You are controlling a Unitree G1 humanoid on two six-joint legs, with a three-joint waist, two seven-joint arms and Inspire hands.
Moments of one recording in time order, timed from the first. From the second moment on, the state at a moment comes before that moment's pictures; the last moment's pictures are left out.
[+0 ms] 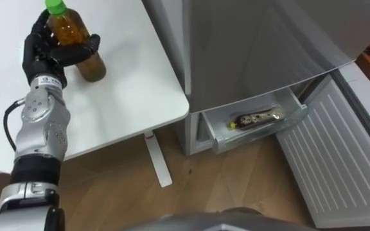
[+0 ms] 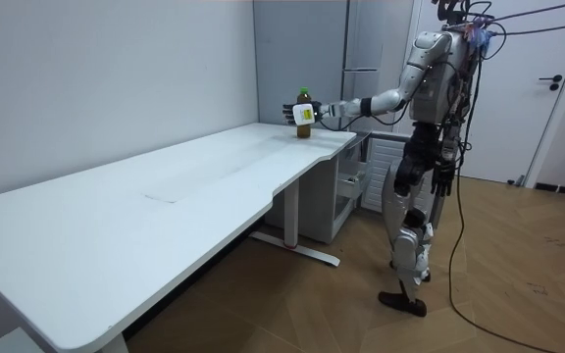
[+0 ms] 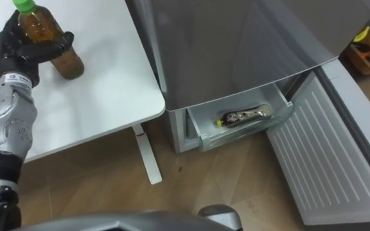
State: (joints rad) left arm -0.21 0.31 0.13 0.45 -0.51 -0.03 0.17; right arm 0.18 -0.24 -0.14 1.32 -0.16 0.11 0.13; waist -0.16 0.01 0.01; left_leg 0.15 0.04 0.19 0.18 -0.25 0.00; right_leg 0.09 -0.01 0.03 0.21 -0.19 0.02
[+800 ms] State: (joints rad) left arm -0.21 0.31 0.12 0.46 -0.52 0.03 0.10; right arm 0.17 -0.24 -0.14 1.29 -0.19 0.12 0.16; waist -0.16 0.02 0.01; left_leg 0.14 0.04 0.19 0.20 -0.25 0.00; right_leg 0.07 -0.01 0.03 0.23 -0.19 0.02
